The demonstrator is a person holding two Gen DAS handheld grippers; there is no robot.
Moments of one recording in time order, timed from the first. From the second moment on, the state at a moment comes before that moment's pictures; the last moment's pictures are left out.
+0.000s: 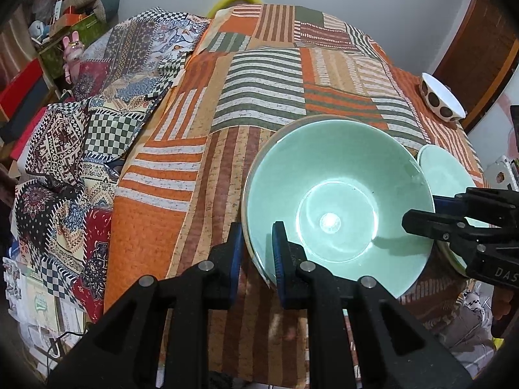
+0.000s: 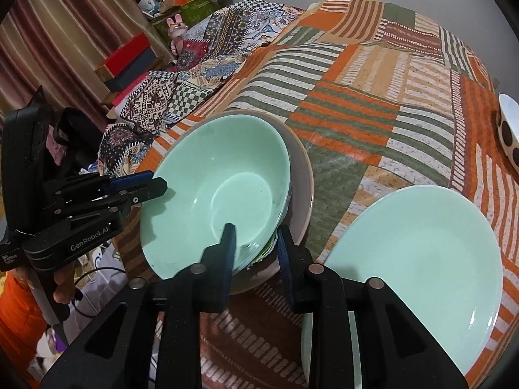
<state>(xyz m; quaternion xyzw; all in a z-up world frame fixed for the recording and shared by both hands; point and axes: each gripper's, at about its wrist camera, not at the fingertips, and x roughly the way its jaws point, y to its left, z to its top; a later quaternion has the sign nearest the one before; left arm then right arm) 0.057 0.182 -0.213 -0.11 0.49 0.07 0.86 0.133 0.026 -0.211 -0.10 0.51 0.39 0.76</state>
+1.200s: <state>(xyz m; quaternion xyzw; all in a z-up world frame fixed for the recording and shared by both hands) 0.130 0.079 -0.099 -0.09 0.39 -0.02 0.92 0.226 -0.195 -0.119 0.02 0.41 0.20 0.89</state>
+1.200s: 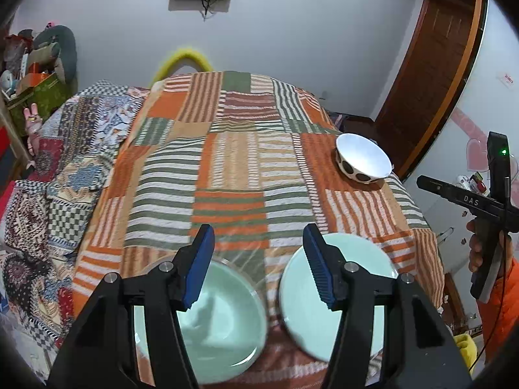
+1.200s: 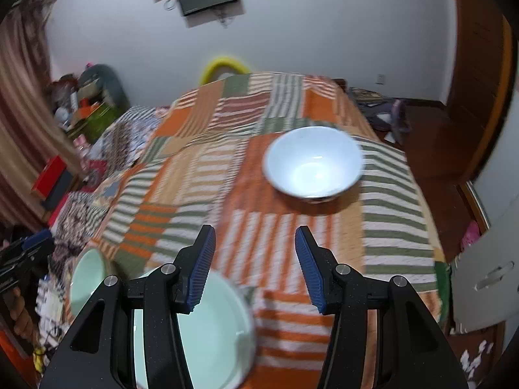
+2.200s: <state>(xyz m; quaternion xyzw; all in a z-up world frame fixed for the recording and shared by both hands) 0.250 0.020 -0.171 -0.06 0.47 -0.05 0.88 0.360 -0.244 -0.195 0.06 0.44 0.16 0.88</state>
